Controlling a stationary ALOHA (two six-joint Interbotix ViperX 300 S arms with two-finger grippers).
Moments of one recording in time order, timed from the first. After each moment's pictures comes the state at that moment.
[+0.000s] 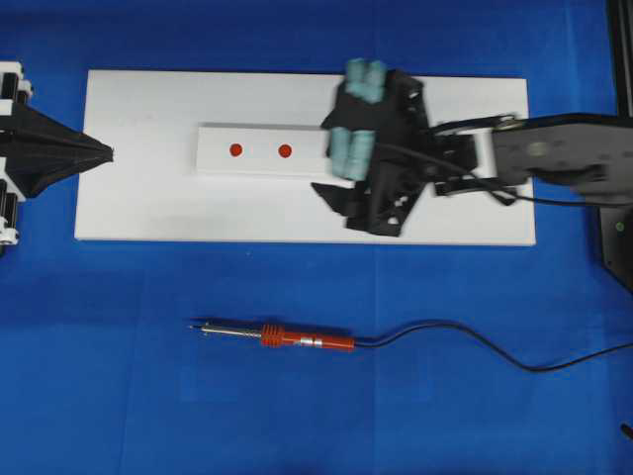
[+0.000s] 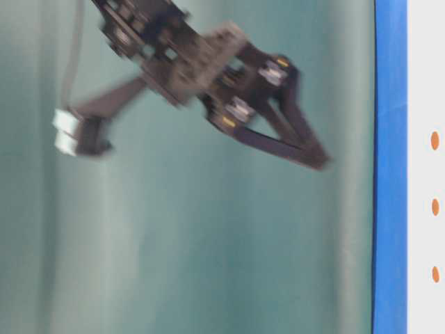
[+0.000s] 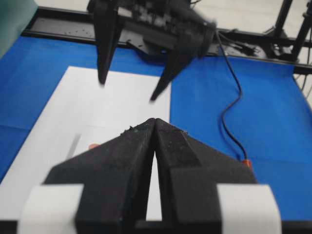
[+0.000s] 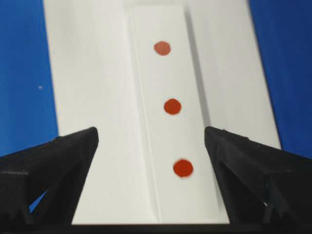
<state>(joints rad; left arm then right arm) 0.04 -0.97 1.23 0.00 -0.30 -0.09 -0.02 -0.14 0.53 -0.56 0.35 0.70</state>
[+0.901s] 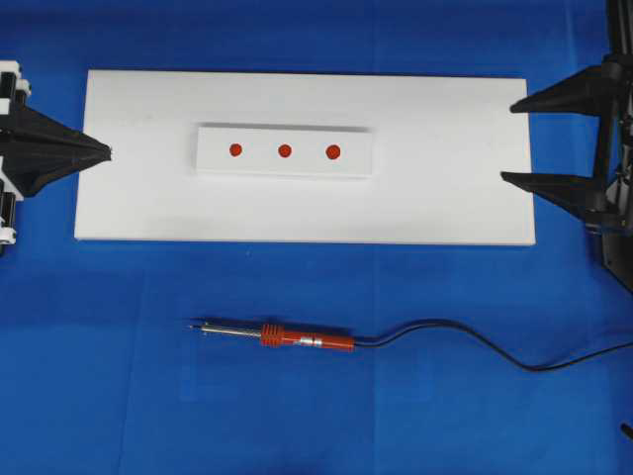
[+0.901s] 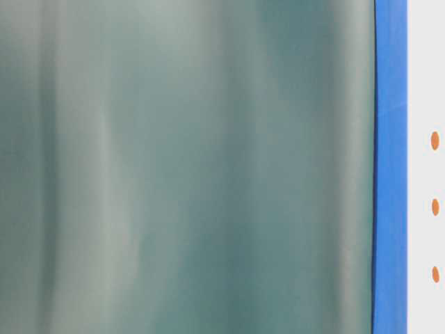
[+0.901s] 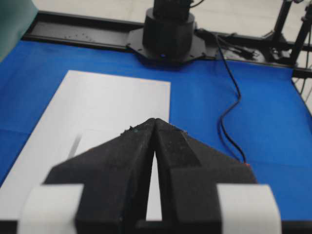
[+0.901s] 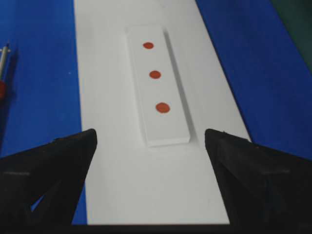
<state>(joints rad) 0.04 -0.98 1.23 0.00 -0.31 -0.09 -0.02 -0.98 1.10 -0.56 0.27 0.71</state>
